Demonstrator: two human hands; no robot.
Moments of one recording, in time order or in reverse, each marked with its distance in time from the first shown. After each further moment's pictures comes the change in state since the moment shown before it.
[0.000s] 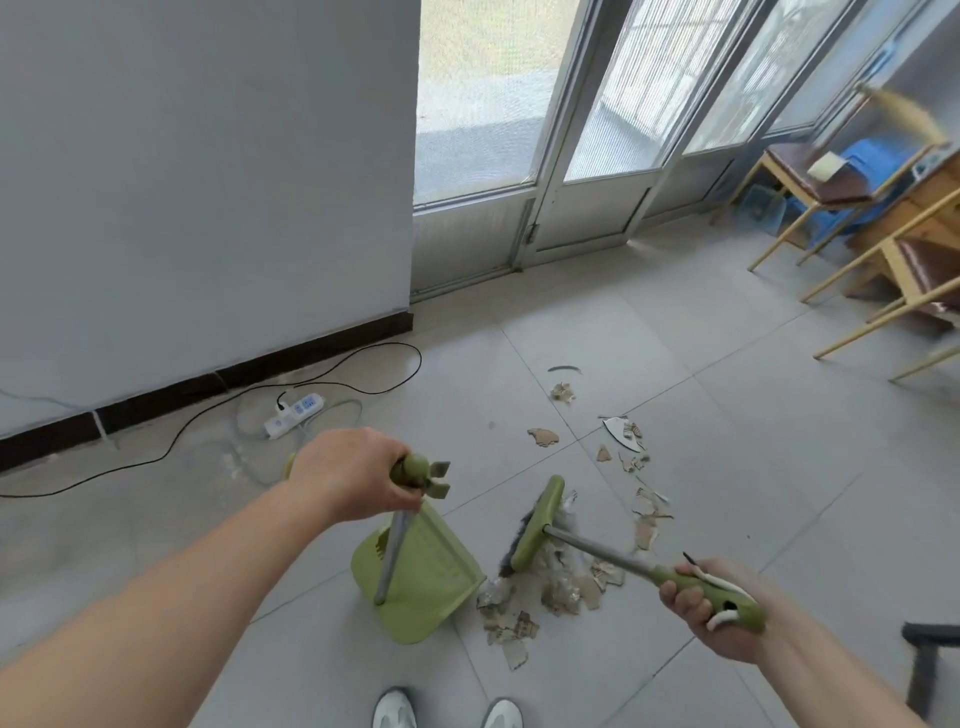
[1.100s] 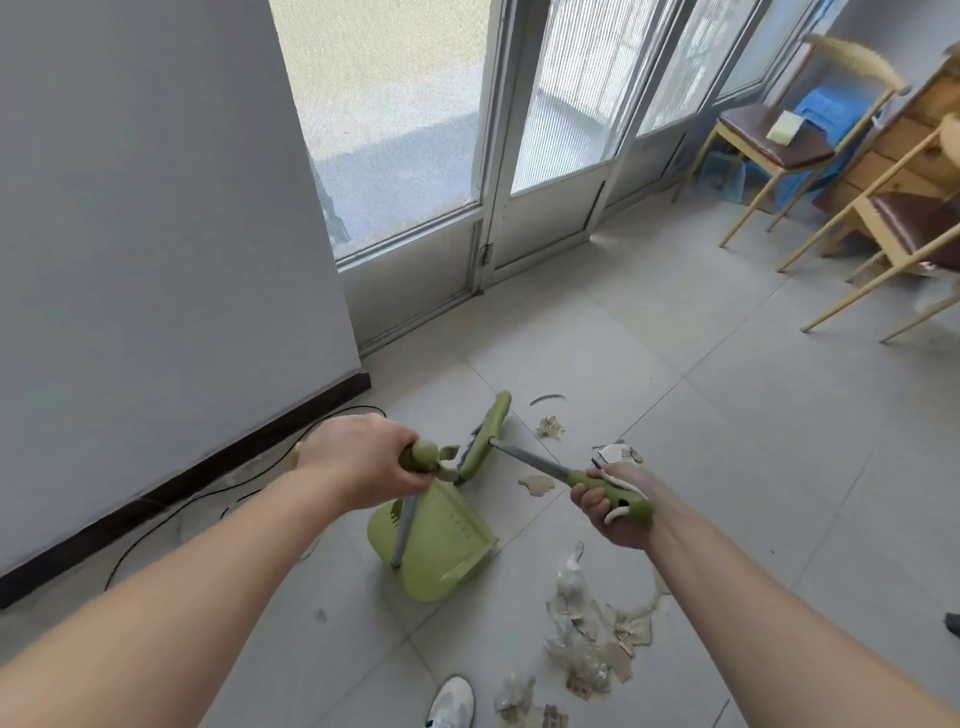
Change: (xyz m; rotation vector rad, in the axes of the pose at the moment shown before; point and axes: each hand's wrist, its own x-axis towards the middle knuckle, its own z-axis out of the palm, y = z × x) left_hand 0.239 0.025 -0.087 0.116 0.022 0.113; right_hand 0.096 -0.224 0.157 -0.038 -0.151 -0.011
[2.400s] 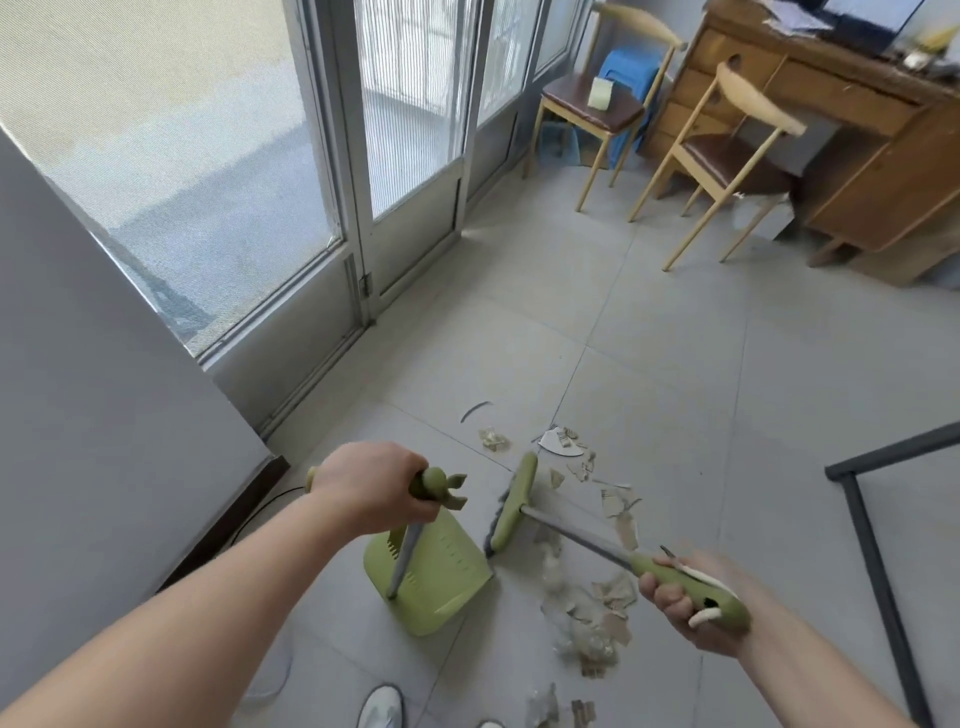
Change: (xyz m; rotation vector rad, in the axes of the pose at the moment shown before) left_hand 0.131 0.026 -0.056 0.218 -0.158 0.398; right_hand -0.070 0.045 -0.039 0.564 0.167 -0.135
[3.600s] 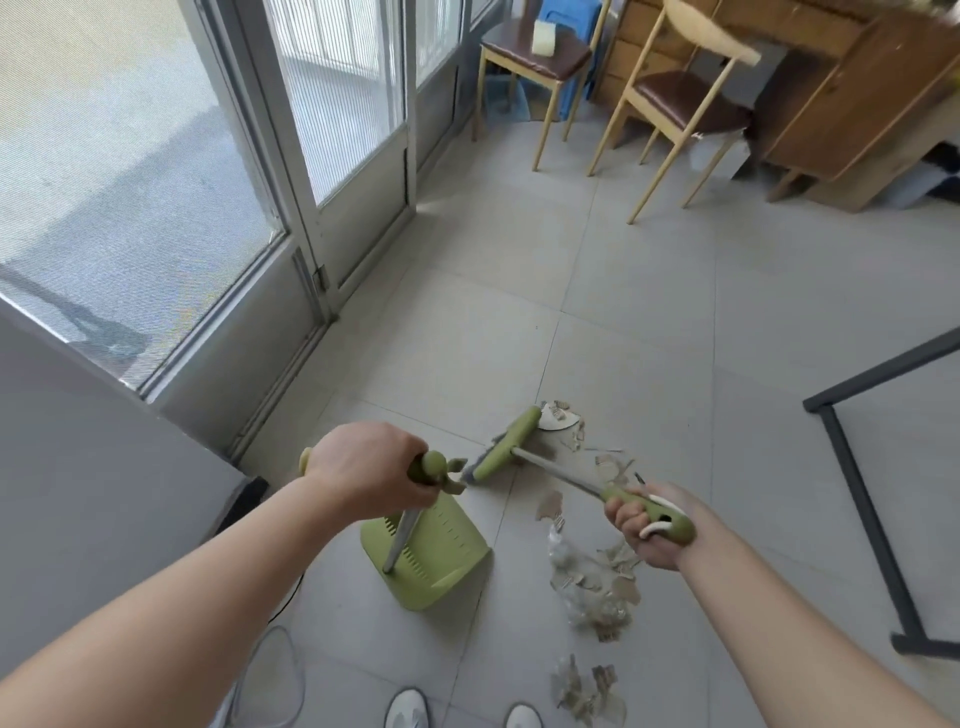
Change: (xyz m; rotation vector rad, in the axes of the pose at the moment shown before) left_hand 0.062 -0.011 -0.005 0.102 0.014 0.123; right_hand 0.067 -0.036 0.044 0.278 -0.083 -0.054
